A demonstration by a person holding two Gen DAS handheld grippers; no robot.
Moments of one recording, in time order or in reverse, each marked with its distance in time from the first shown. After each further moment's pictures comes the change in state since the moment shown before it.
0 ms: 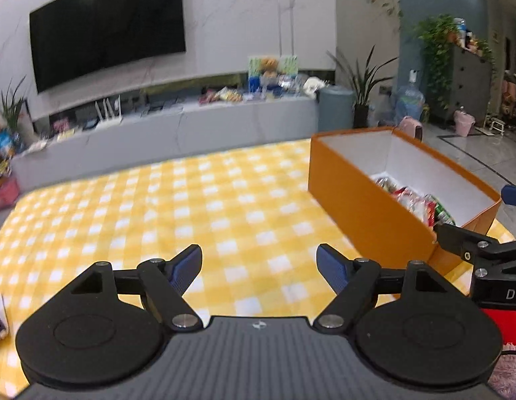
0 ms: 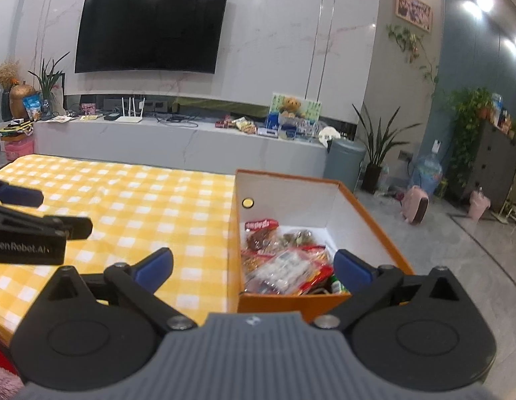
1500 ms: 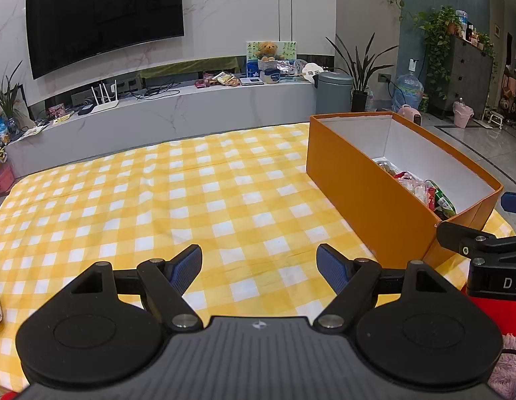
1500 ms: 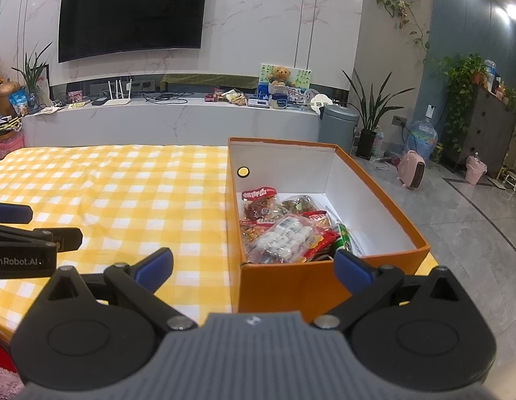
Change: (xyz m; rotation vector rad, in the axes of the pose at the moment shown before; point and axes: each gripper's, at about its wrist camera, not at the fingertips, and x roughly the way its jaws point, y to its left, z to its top) left arm 0.003 0.002 -0.006 -0.008 0.048 -0.017; right arm 0.013 0.000 -0.009 0.062 0.092 -0.018
